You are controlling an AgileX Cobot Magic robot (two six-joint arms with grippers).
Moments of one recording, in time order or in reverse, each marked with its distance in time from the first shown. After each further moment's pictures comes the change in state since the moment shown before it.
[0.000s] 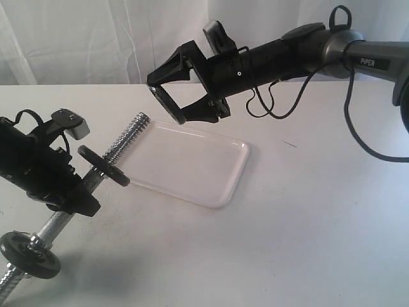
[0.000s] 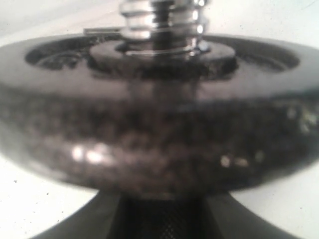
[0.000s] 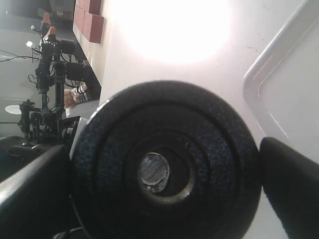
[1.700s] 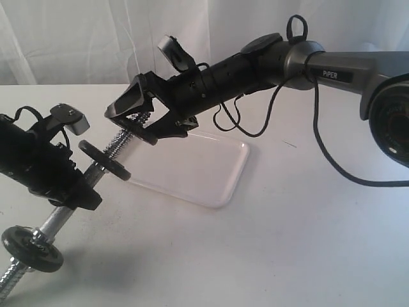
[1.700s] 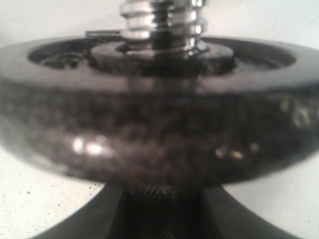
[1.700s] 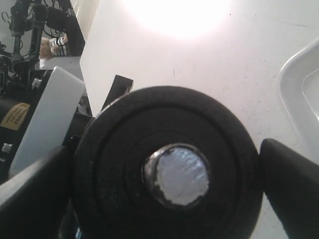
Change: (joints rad) left arm 0.000 -0.007 0.000 -0.027 -0.036 0.021; right arm 0.141 0.010 0.000 -0.040 -0.036 -0.161
